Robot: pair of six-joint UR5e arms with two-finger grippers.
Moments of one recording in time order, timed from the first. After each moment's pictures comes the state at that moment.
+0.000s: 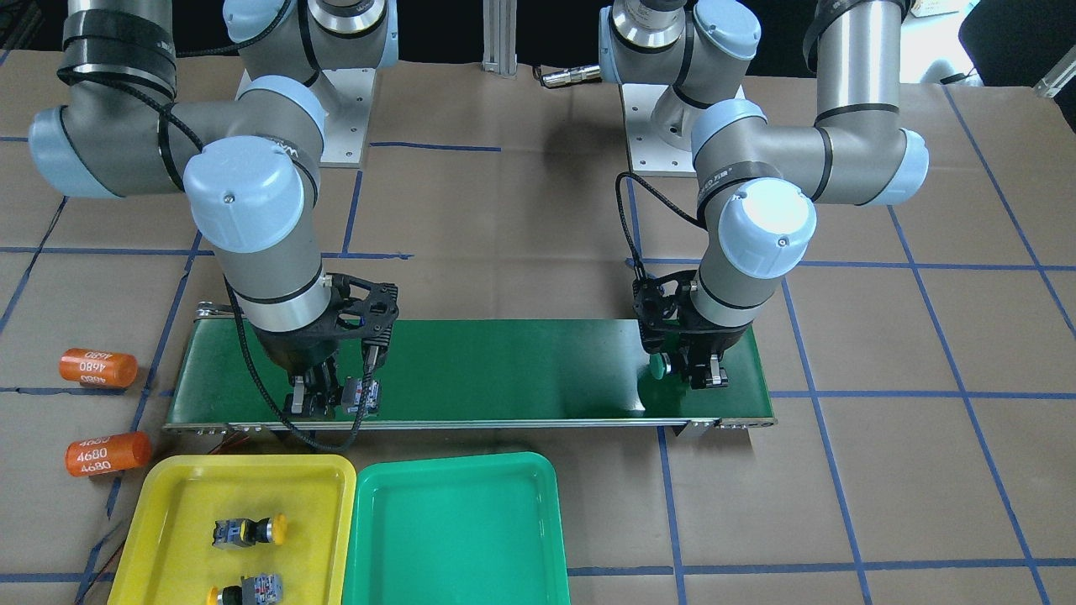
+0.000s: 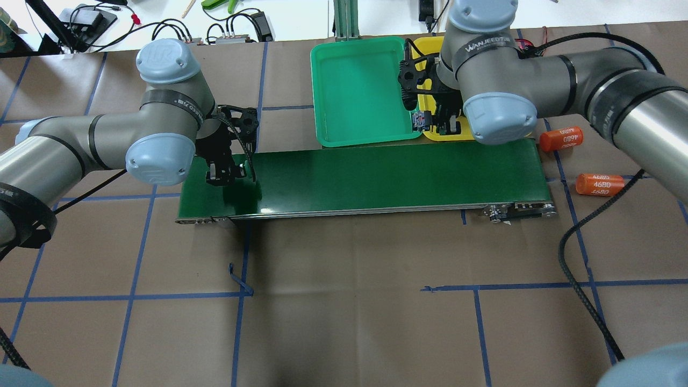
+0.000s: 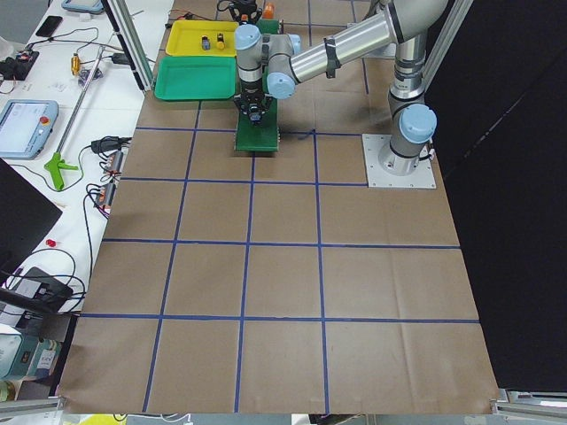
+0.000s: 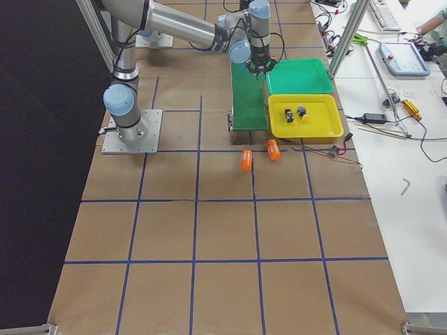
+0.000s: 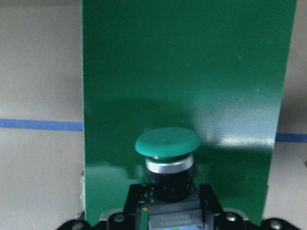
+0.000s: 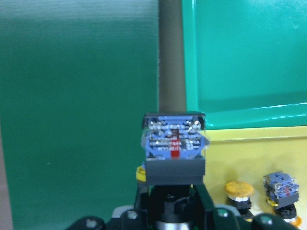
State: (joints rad) left arm -1.58 -1.86 -1.83 -1.04 1.63 1.52; right arm 1.68 -1.20 1.59 -2.15 -1.60 -1.47
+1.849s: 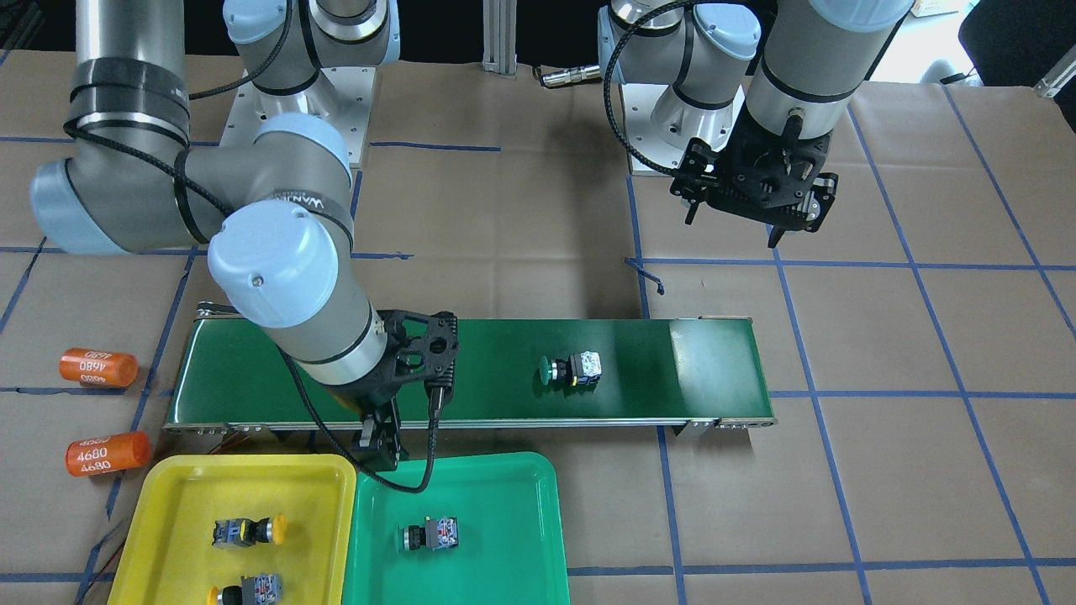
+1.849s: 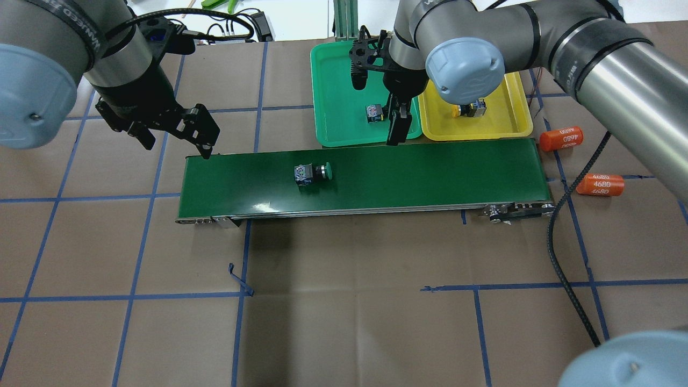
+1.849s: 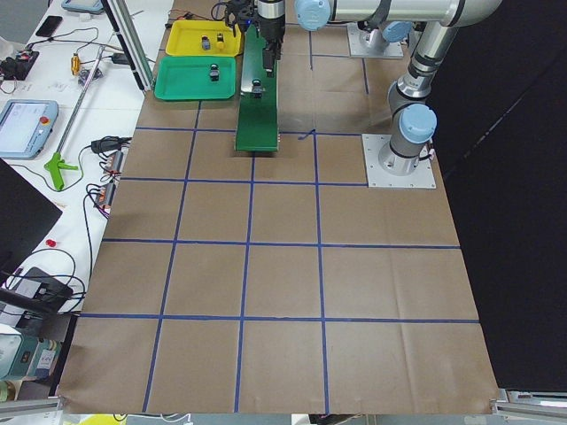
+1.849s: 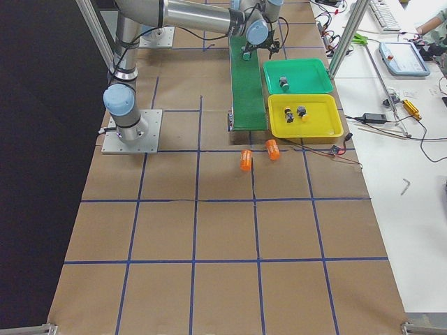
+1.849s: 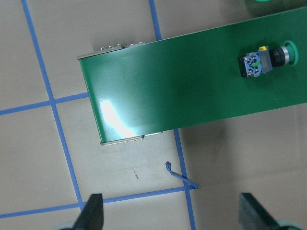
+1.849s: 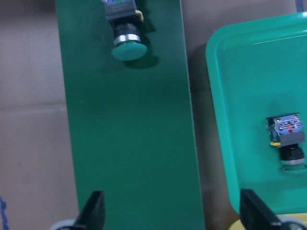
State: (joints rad) left arm -1.58 -1.55 -1.61 -1.58 1.62 0.13; right arm 1.80 -1.20 1.47 -1.81 -1.44 -1.23
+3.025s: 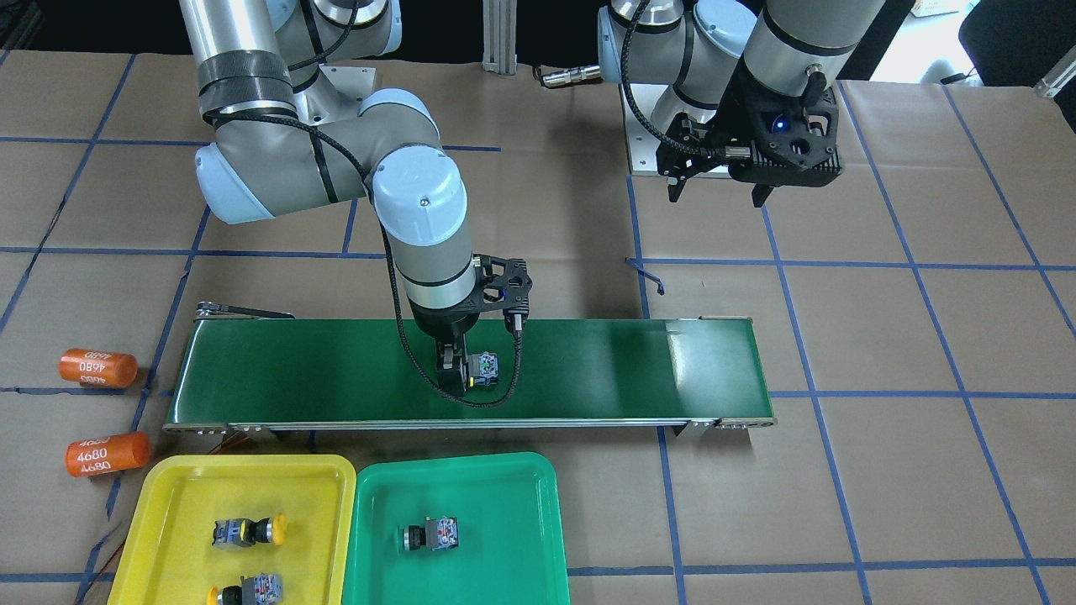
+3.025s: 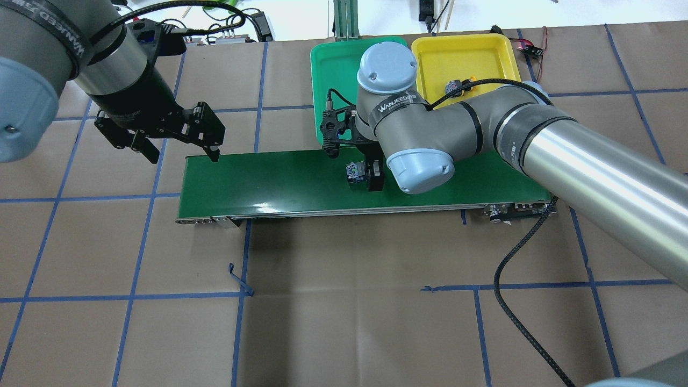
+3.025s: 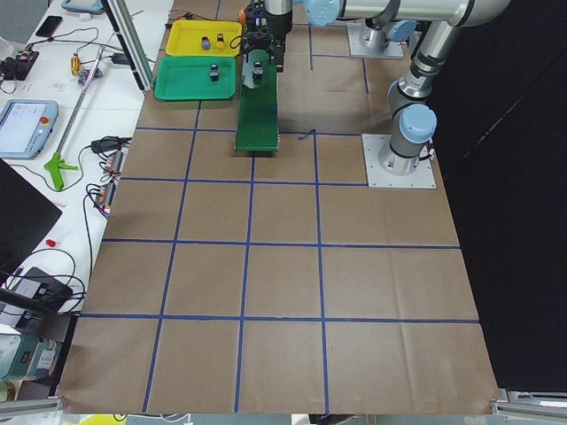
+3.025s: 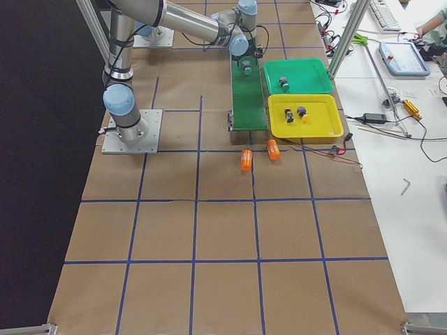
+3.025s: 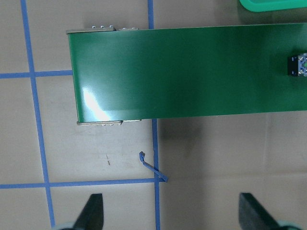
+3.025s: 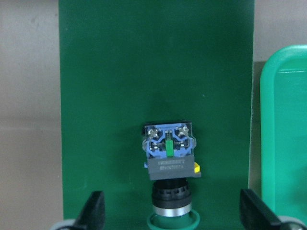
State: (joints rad) left arm -1.57 -1.51 -1.63 -1.61 1.55 0.04; right arm 1.88 -1.18 1.73 -2.21 -1.55 -1.31
